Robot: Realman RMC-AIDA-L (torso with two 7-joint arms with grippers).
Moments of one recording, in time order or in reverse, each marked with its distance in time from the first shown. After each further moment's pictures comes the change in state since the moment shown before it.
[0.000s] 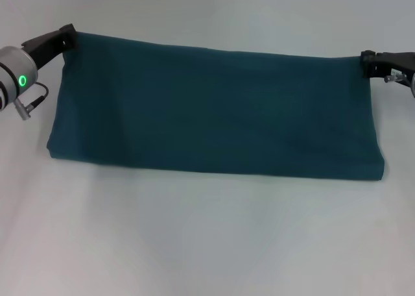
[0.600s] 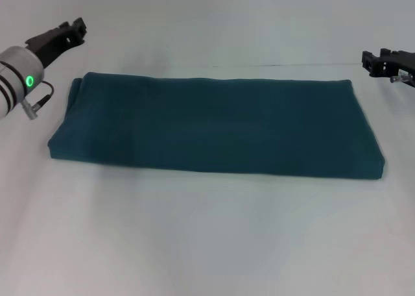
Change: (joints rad) left arm -0.004 -0.025 -0.002 -0.008 -0.109 -0.011 0.118; right arm -0.010 0.015 -0.003 -0.011 0.051 0.065 -0.049
